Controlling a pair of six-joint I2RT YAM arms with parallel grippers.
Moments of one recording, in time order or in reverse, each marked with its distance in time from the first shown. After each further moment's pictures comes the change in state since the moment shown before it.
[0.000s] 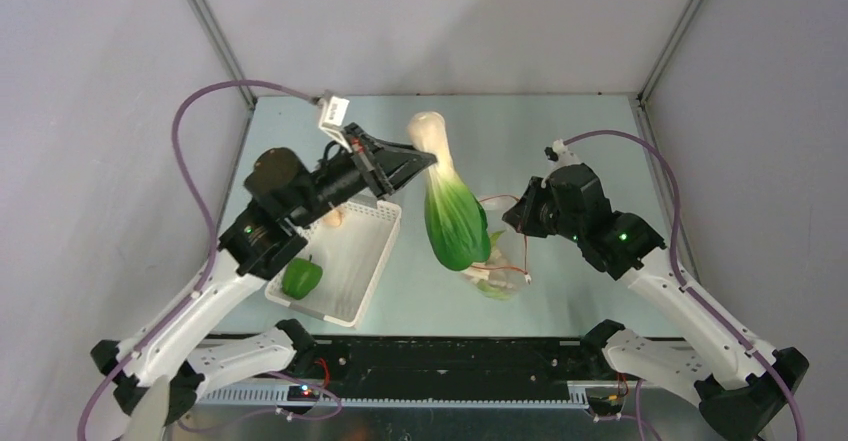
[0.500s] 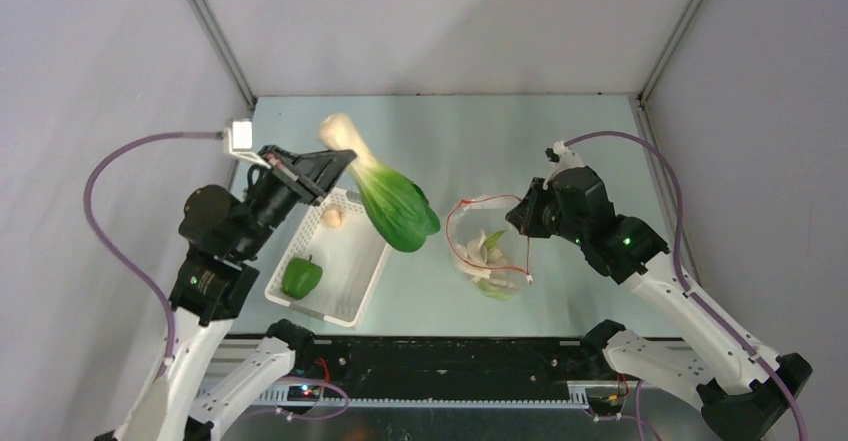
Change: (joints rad) left arm 0.364 -0.282 -0.137 -0.200 -0.092 -0.139; right arm 0.002 -0.030 -0.019 0.021 0.018 -0.065
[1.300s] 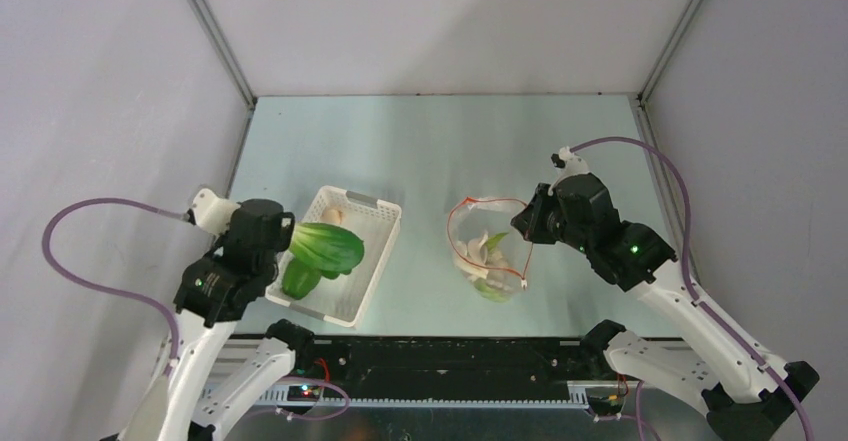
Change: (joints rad) left arm 0.007 0.022 -0.043 -0.808 -0.854 -0.349; right arm 0.030 -0.046 0.000 -0.069 0.052 0.027
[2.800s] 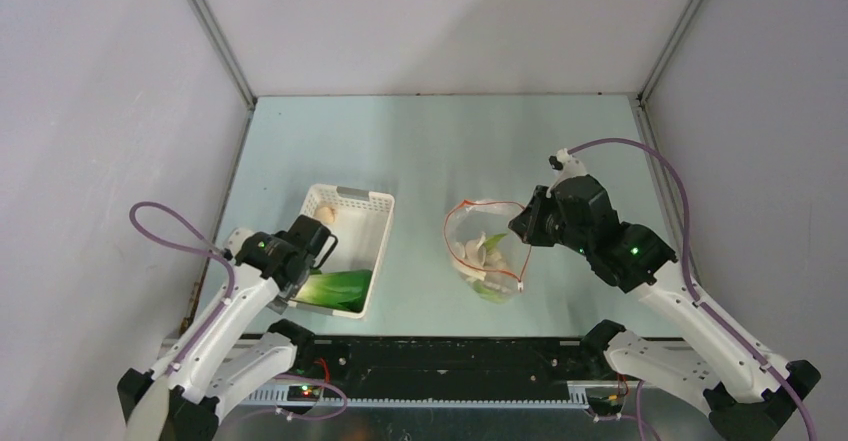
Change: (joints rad) left arm -0.028 0.182 -0.252 -0.308 0.081 -0.452; right arm 0.021 -0.002 0.002 -0.005 -0.008 0.013
